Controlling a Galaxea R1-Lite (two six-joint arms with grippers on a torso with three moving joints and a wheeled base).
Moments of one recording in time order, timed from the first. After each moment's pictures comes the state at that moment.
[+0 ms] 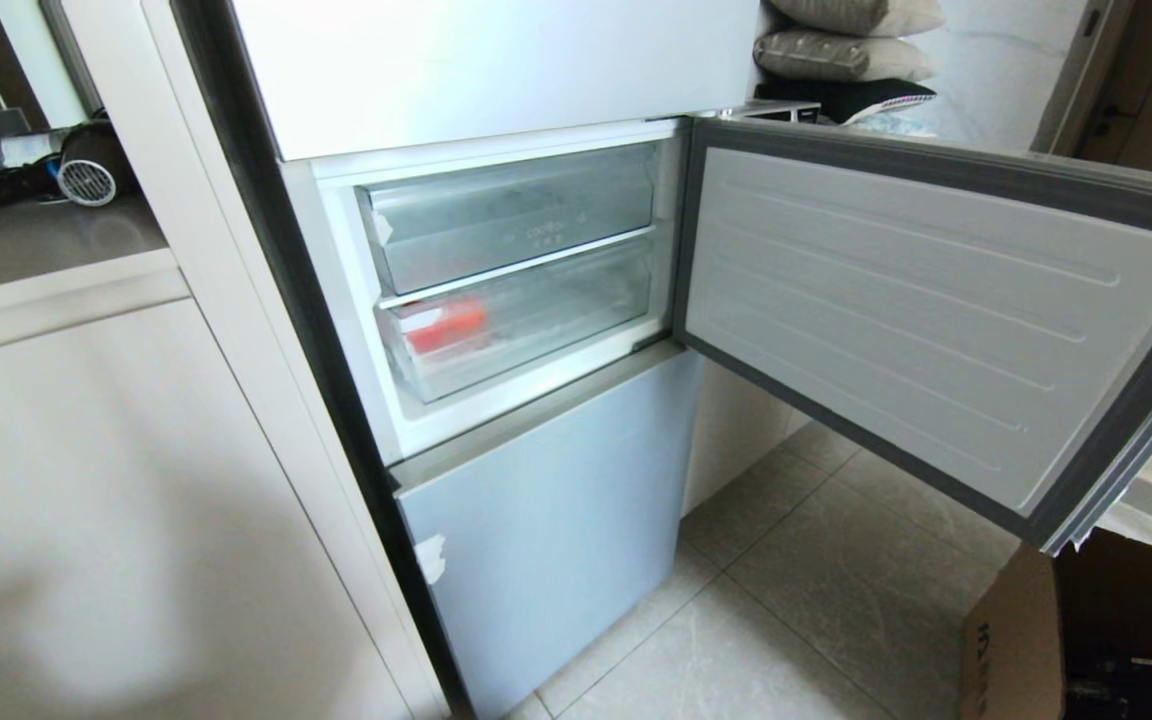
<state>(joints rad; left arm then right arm) 0.00 0.00 0.00 0.01 0.00 0.01 -0.78 1.95 -0.96 -1.34 1.00 0.47</state>
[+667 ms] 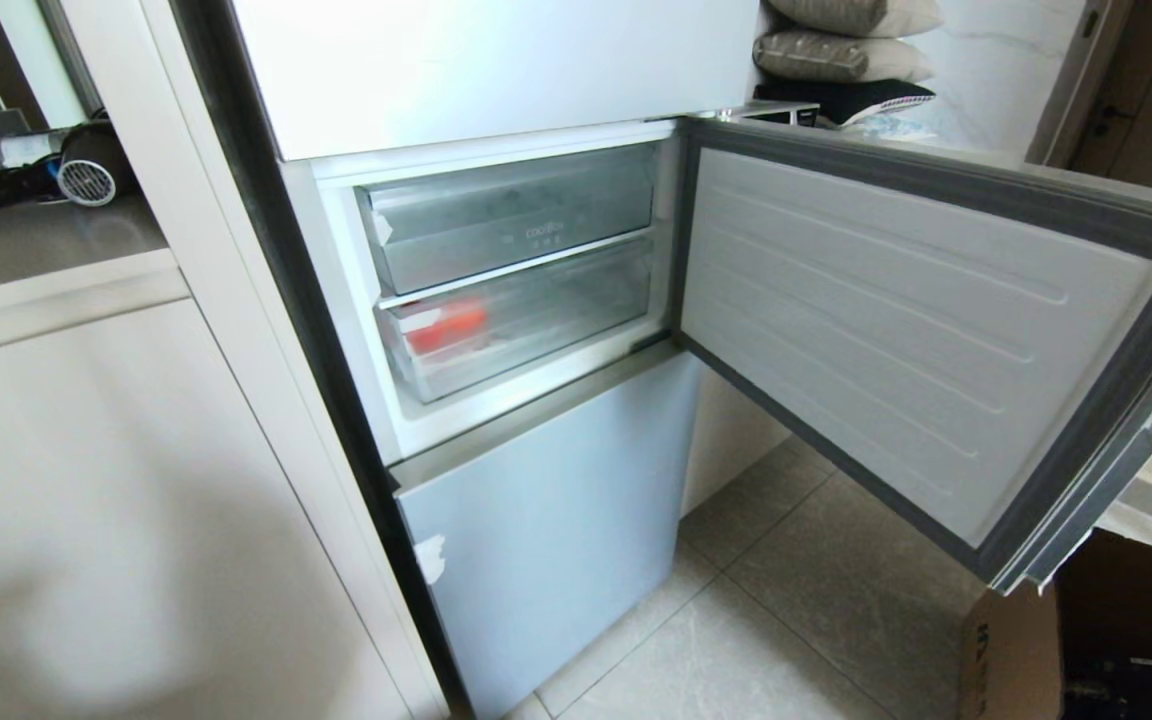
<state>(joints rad) 0.00 0.00 0.00 0.01 0.00 0.01 -0.70 1.68 -0.65 -1.34 1.06 0.49</state>
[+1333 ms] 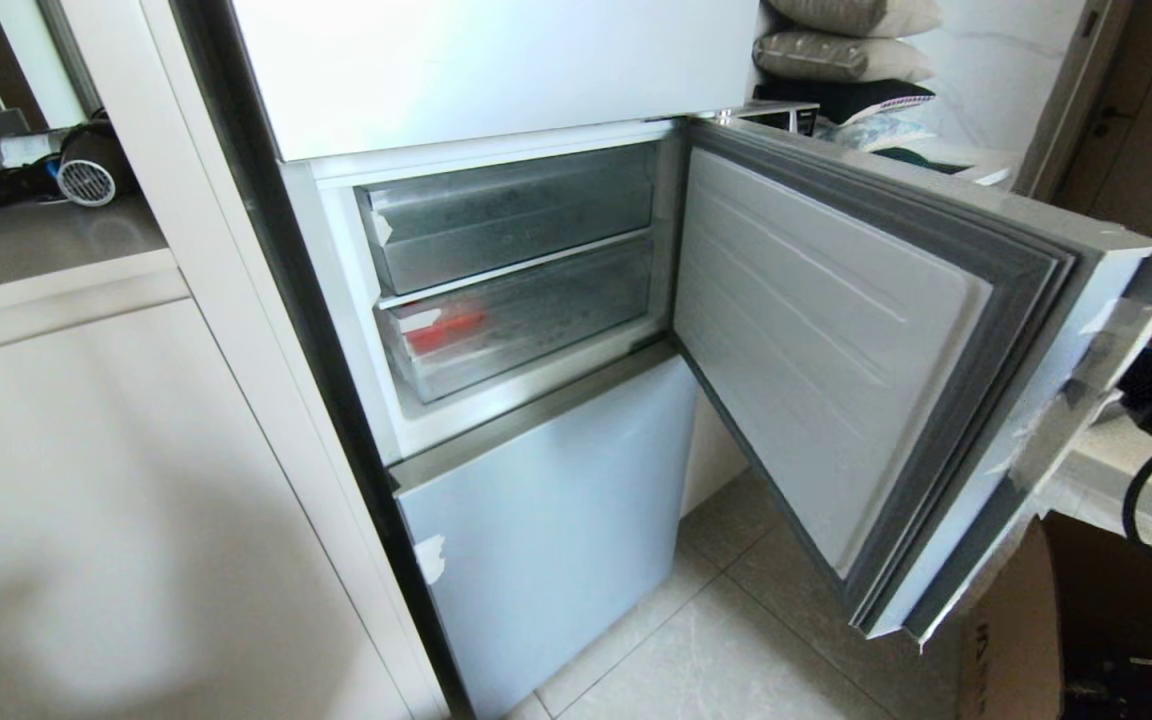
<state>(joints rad) 0.00 0.00 0.00 0.01 0.00 0.01 -0.24 1.57 -0.53 -1.34 0.94 0.50</state>
